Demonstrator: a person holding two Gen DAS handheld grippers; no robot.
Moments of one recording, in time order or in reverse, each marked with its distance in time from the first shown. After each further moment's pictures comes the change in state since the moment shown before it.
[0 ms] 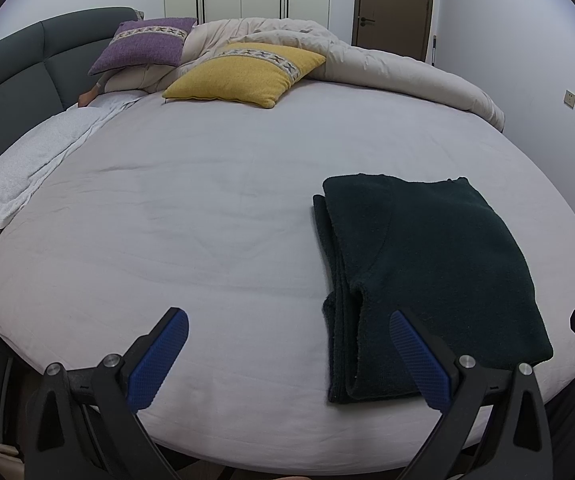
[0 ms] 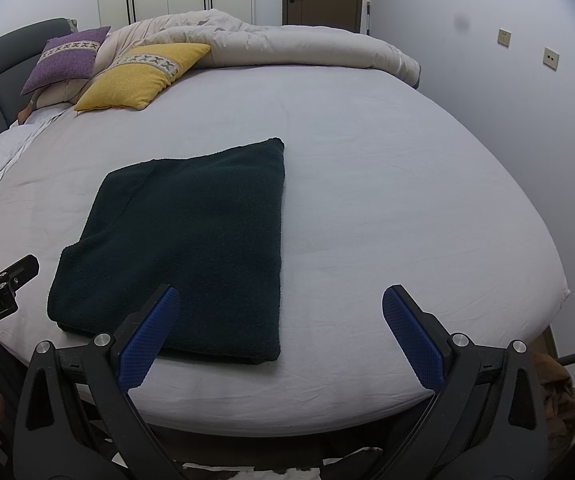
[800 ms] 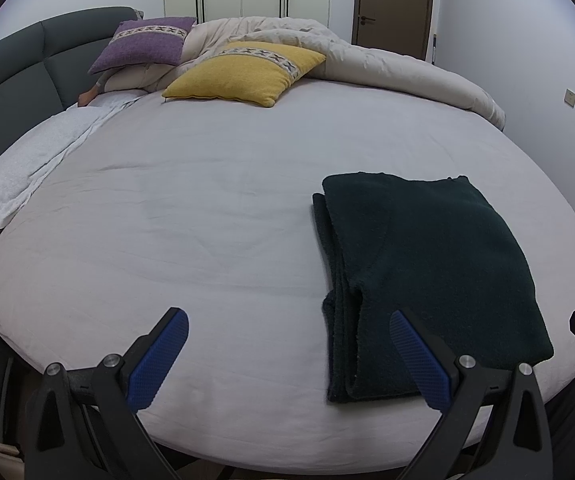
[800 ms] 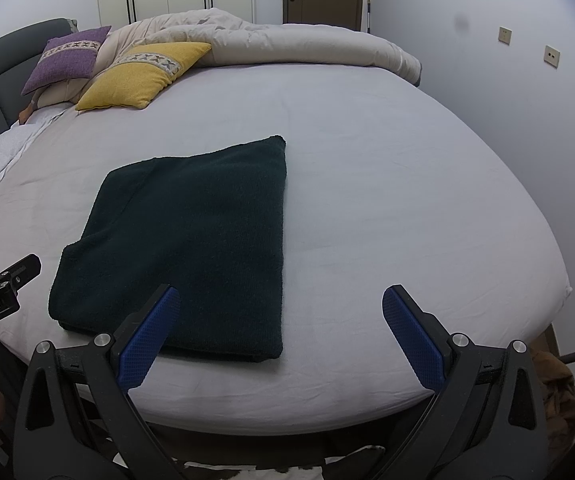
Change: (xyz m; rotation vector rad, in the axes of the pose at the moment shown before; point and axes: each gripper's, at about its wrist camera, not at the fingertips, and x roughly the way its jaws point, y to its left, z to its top) left arm 0.001 0.000 0.000 0.005 0.002 0.002; right arm 0.001 0.007 -0.002 0.001 0.001 0.002
